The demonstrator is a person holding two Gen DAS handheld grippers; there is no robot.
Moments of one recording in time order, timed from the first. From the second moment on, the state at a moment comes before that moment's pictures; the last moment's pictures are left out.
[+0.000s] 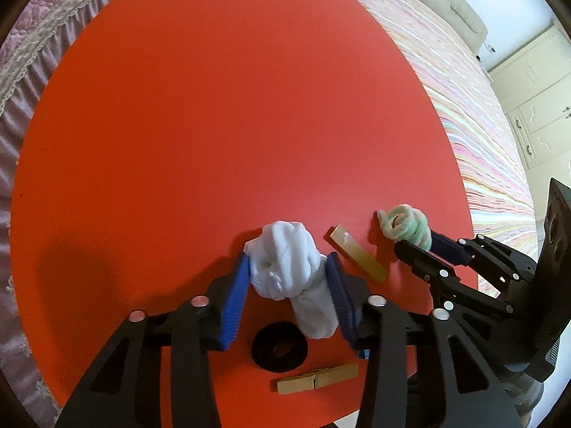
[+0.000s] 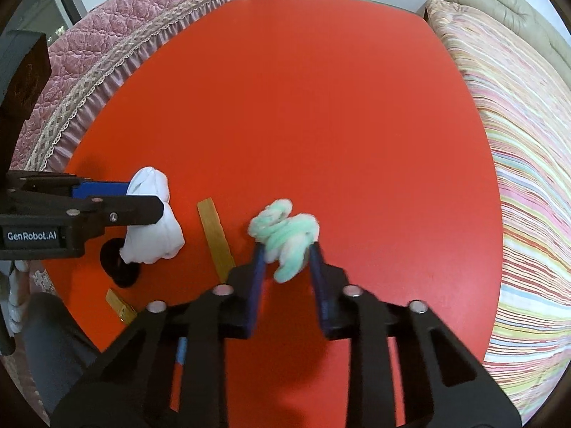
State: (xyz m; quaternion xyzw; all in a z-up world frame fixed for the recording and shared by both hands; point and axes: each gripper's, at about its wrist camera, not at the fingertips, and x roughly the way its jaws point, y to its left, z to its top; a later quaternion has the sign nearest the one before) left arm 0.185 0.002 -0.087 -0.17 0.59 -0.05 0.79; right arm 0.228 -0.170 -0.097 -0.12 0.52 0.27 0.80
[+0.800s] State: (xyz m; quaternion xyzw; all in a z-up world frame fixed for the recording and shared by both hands) left arm 0.149 -0.002 -0.032 -0.06 0.48 -0.04 0.87; right arm 0.200 -0.196 -0.049 -0.09 0.48 0.26 0.83
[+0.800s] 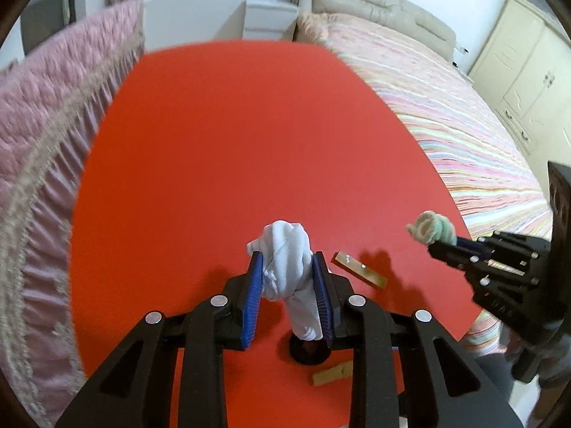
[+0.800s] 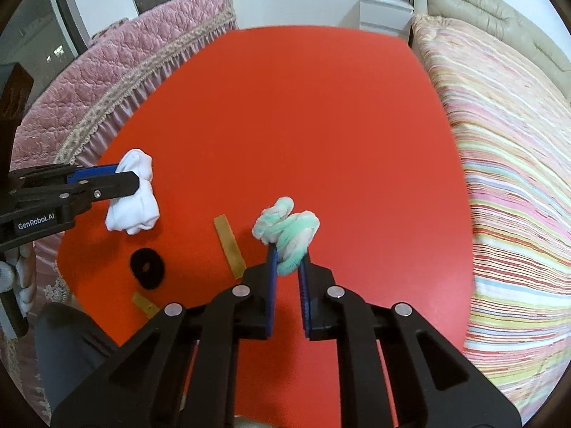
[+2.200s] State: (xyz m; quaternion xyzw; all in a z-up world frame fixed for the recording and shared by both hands) left arm -0.082 -0.027 -0.014 -0.01 0.44 -0.09 0.89; right arm -0.040 -0.213 -0.013 -0.09 0.45 0.36 0.81
